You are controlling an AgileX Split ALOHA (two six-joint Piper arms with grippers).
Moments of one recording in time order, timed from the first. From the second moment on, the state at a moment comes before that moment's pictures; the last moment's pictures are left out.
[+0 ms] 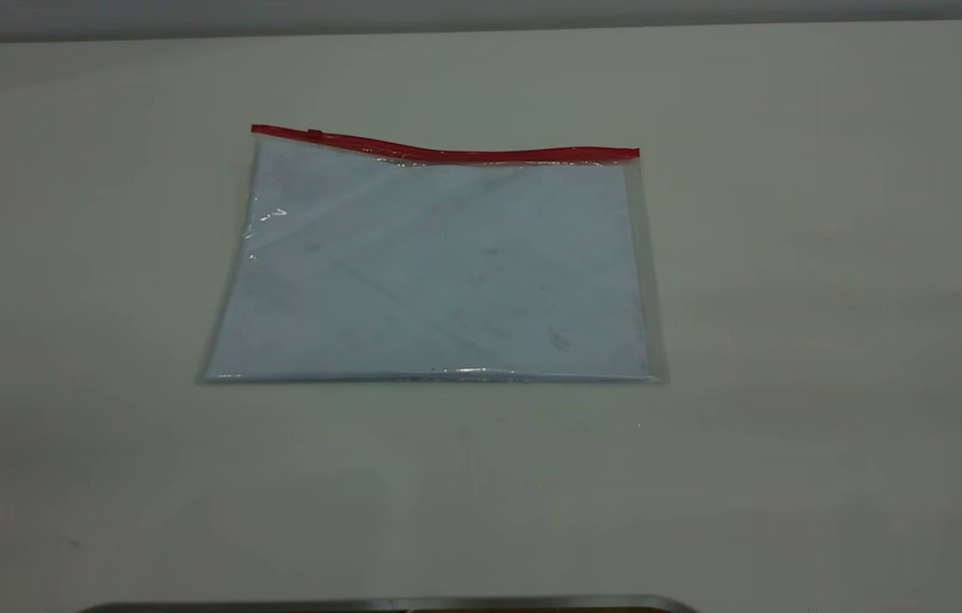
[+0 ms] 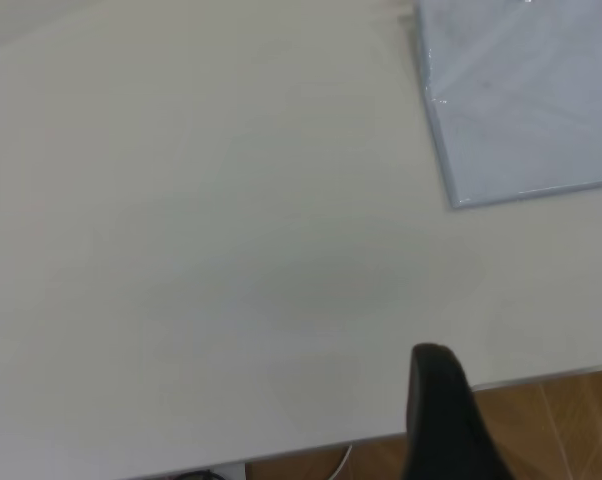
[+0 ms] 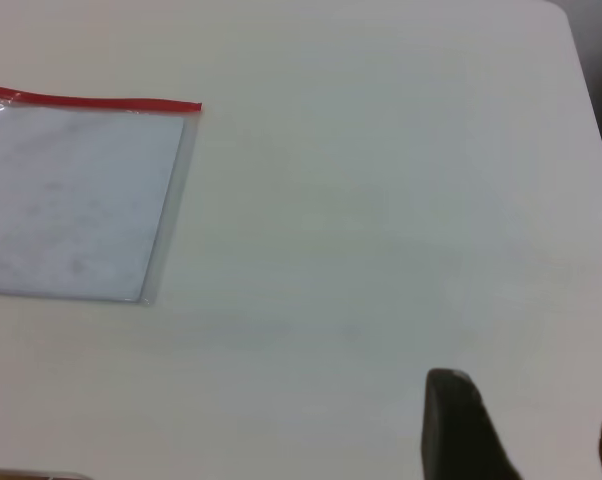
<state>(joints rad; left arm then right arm) 0.10 -0.02 -0.49 -0.16 1.15 0.24 0.12 -0.02 -0.48 -0.02 1.13 0.06</state>
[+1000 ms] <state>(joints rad) 0.10 -0.02 -0.49 -0.22 1.14 0.23 0.12 -0.02 -0.48 0.01 1.13 0.06</state>
